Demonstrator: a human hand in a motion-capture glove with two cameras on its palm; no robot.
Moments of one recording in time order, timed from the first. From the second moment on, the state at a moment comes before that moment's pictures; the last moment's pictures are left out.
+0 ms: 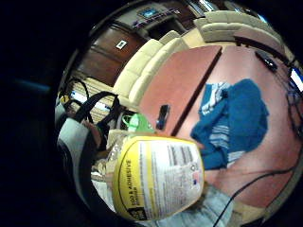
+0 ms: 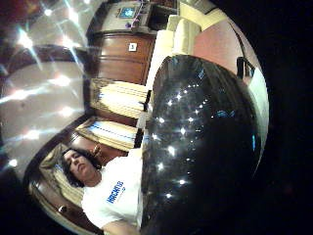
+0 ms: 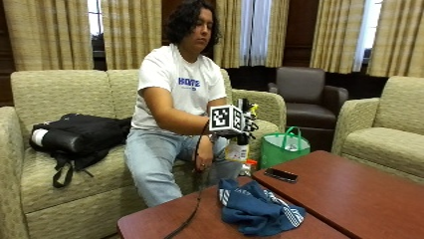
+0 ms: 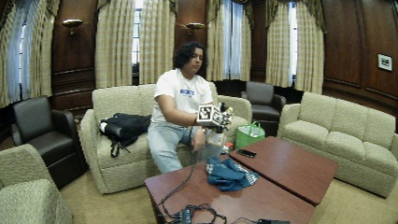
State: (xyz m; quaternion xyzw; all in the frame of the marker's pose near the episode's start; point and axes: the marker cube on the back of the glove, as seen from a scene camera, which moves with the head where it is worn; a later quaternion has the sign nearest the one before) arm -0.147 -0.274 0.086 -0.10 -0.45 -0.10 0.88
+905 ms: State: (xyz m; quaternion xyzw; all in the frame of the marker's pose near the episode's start) arm -0.211 -0.284 0.270 -0.05 -0.51 -0.05 0.86
